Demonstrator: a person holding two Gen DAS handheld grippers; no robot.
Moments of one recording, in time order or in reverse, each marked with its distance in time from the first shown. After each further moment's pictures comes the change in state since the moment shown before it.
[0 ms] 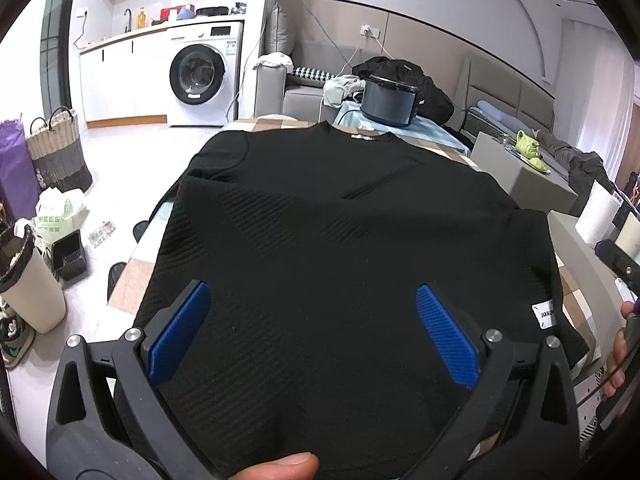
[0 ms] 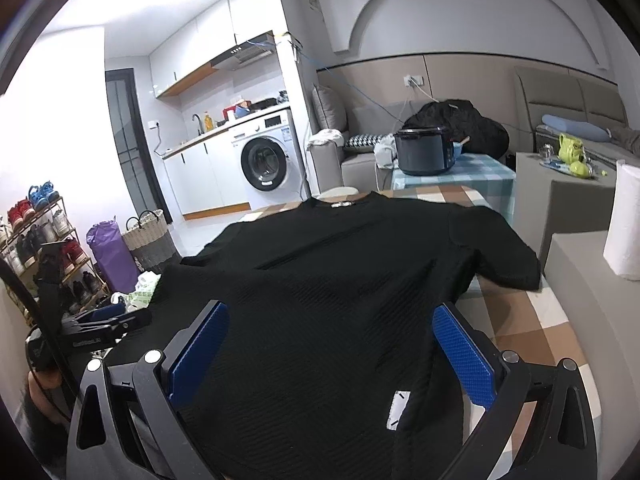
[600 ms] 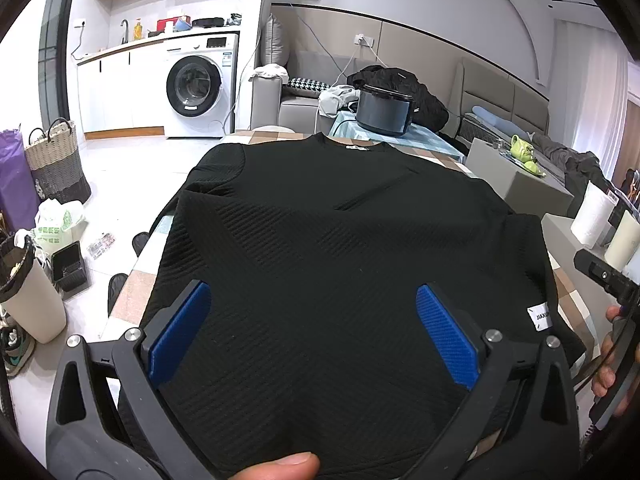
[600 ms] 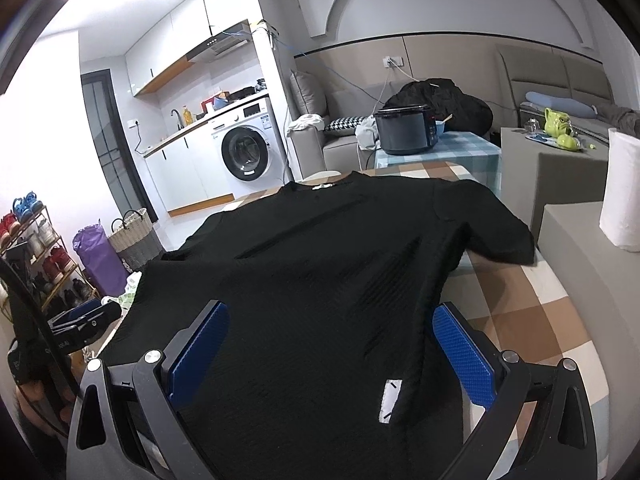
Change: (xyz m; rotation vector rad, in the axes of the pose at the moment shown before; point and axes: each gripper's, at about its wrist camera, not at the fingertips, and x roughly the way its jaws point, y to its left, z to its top) left arm -0.014 -0.005 0.000 0.019 -0.037 -0.007; right arm 0.014 -0.011 -0.007 0.057 0.054 -0.036
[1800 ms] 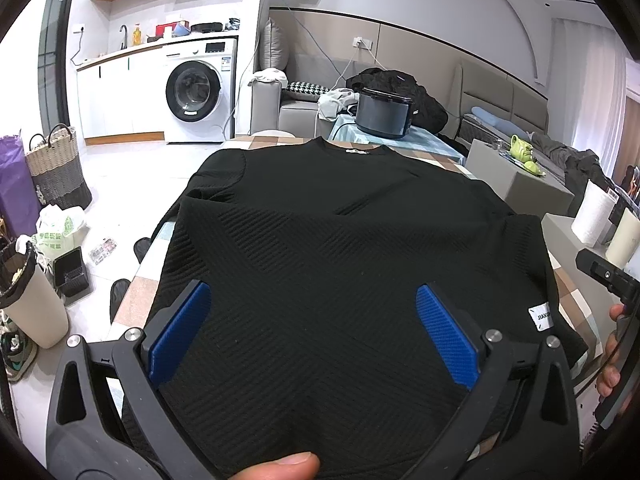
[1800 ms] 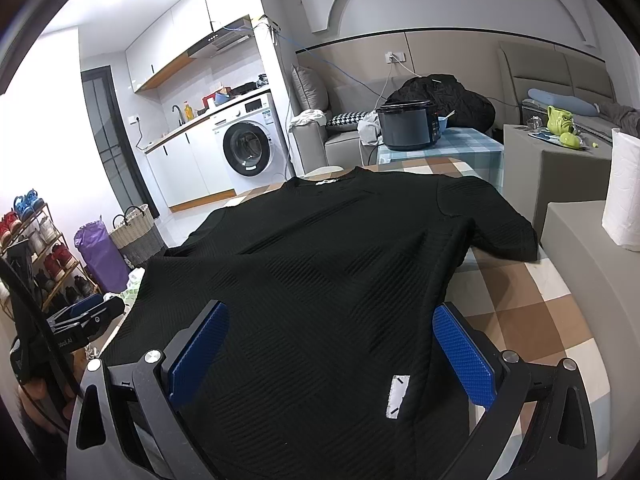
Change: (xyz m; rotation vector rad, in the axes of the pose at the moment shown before) left arm -0.003 0.000 0.004 0.009 -0.008 0.004; right arm 0.002 0.006 0.000 -0.005 0.012 0.001
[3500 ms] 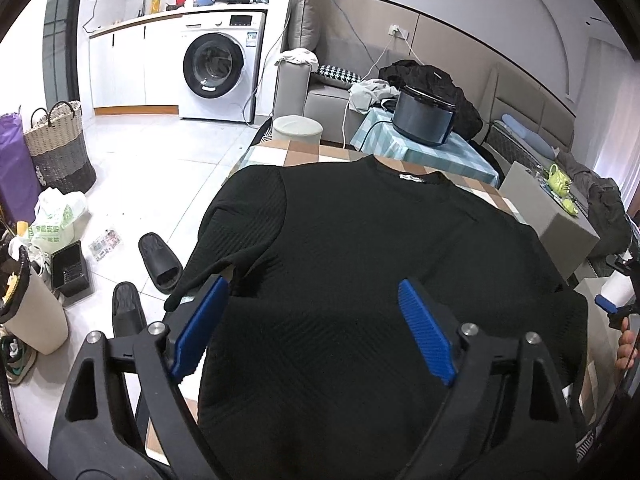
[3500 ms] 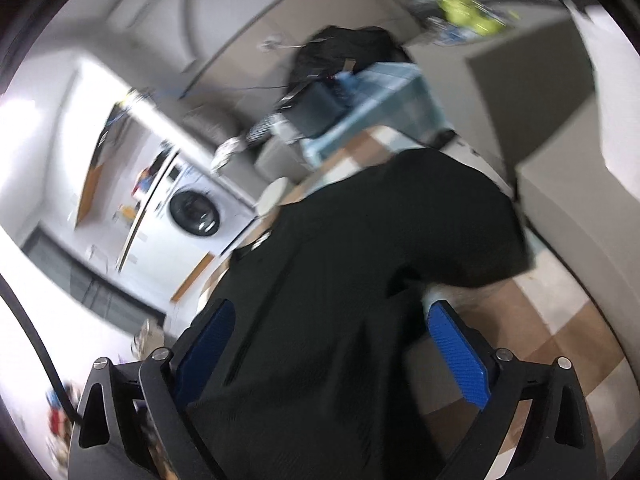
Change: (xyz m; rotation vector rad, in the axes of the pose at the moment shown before) left arm 0.129 0.094 0.142 -0.110 0.092 0.037; right arm 0.075 -0.145 0.109 0.670 0.084 -0.038
